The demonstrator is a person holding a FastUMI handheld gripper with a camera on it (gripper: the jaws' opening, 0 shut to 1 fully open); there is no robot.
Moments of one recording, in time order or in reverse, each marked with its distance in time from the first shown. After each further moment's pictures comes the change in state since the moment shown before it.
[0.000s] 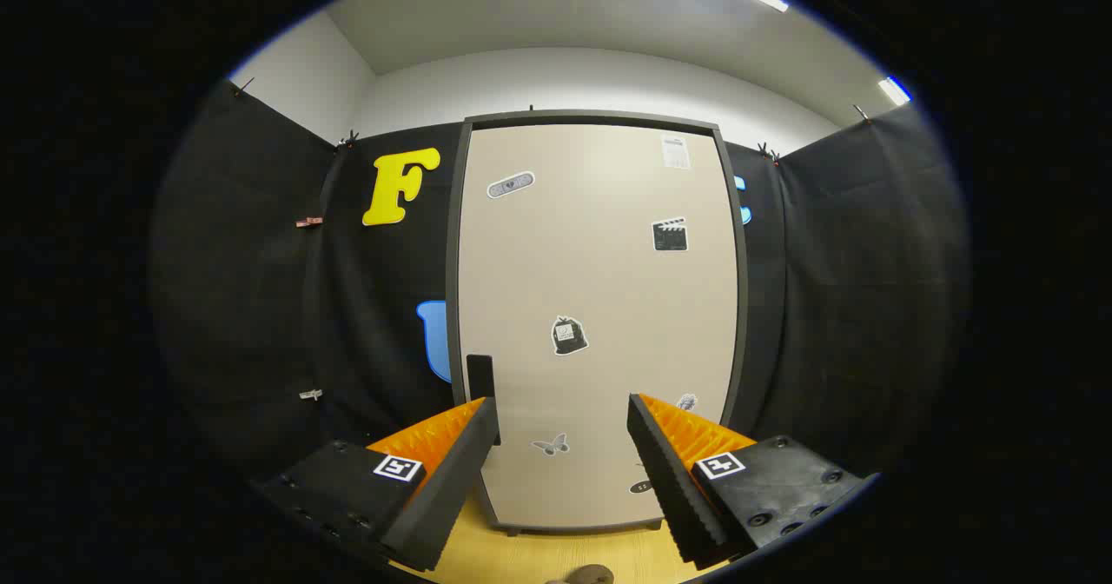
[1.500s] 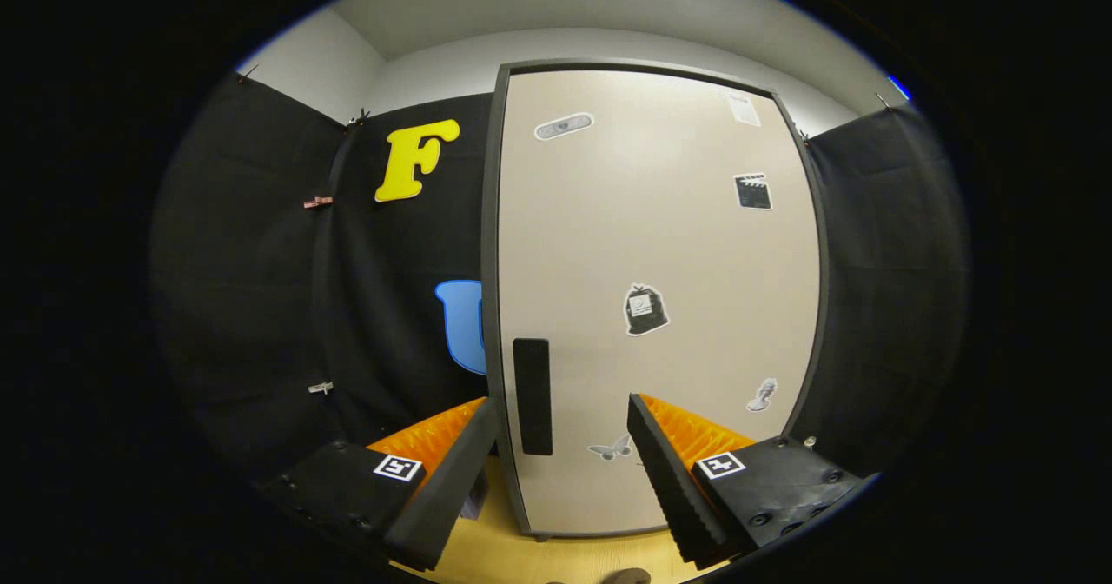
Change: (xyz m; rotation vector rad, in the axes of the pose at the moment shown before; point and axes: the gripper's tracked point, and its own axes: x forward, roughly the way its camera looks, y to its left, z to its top) arm 0.079 0.066 -0.046 -0.004 0.071 0.049
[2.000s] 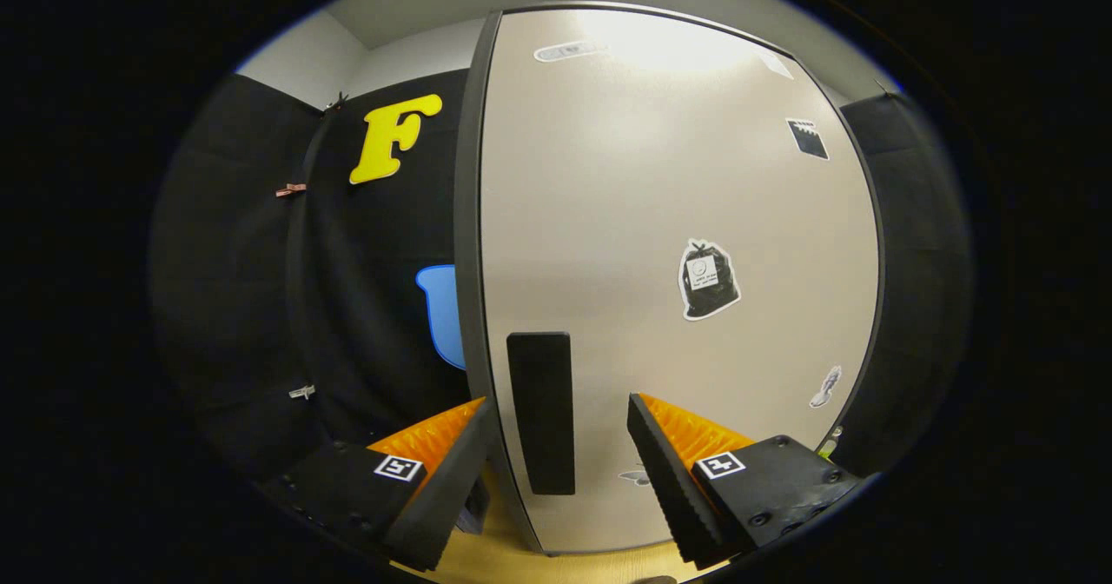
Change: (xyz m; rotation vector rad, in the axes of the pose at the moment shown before) arm 0.086 0.005 -0.030 0.045 0.037 -0.049
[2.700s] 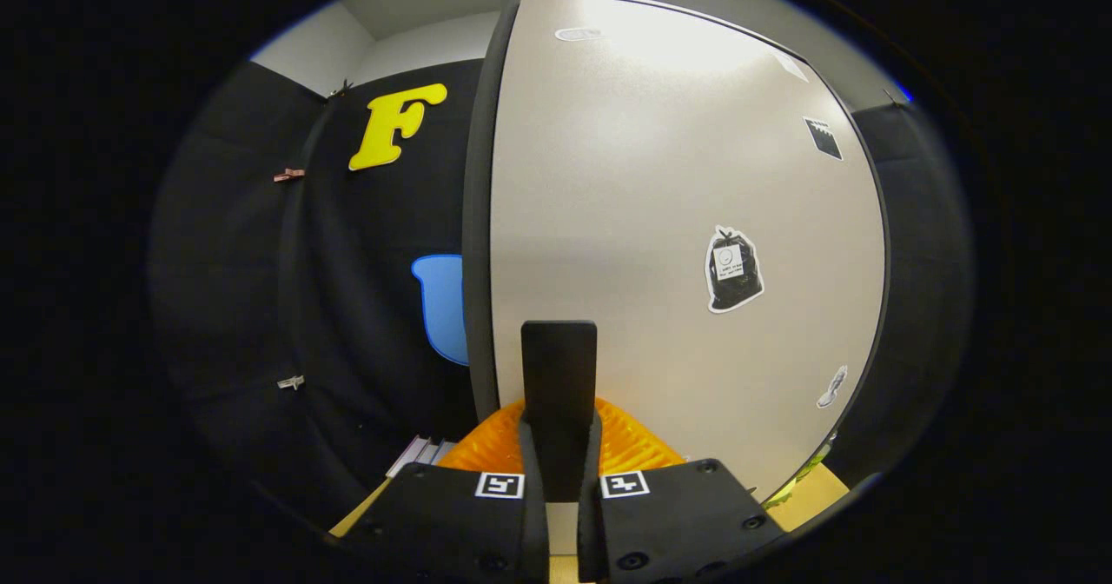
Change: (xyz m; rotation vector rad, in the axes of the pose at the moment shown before) arm 0.001 0.009 -0.008 -0.053 0.010 -0.001
